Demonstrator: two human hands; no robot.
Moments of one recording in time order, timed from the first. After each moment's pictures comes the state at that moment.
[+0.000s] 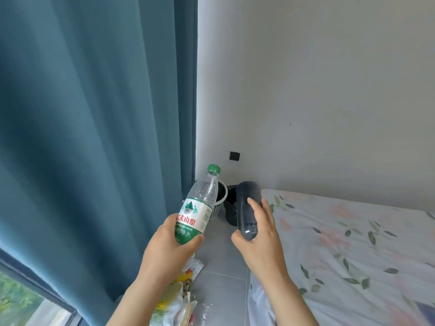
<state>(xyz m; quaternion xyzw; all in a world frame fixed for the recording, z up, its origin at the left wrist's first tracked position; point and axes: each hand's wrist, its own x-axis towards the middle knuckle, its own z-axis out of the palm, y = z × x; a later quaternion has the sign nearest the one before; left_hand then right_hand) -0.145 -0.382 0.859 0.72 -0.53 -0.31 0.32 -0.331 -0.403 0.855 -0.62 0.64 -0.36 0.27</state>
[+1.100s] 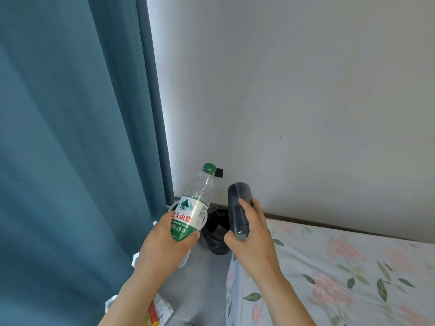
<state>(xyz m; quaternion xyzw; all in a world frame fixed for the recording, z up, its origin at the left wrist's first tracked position) -0.295 -0.684 0.834 0.74 -0.50 -0.32 0.31 -0.484 -0.702 0.828 -0.64 0.61 -0.35 0.32</state>
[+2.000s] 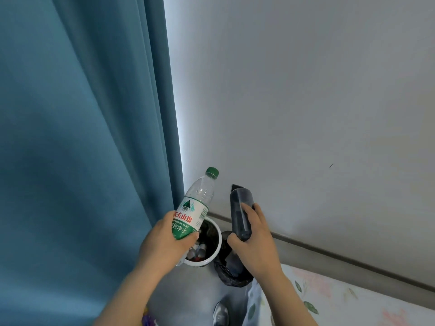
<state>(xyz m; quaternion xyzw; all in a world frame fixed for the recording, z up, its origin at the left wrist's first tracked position) -0.222 -0.957 0.794 0.79 -0.45 -0.32 0.27 -0.420 -0.996 0.786 -0.65 0.60 -0.27 0.38</state>
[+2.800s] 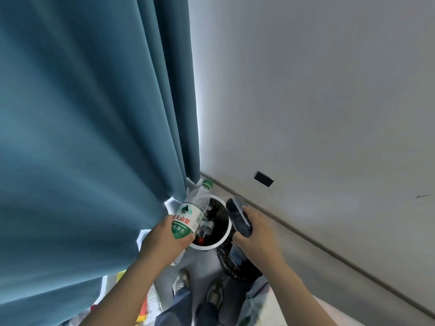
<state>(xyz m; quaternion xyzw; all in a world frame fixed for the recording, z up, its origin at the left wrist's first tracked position) -0.195 -1.096 0.663 0.86 -0.31 -0.39 0.13 -0.395 -1.188 0.661 -0.70 0.56 -0.04 0.44</state>
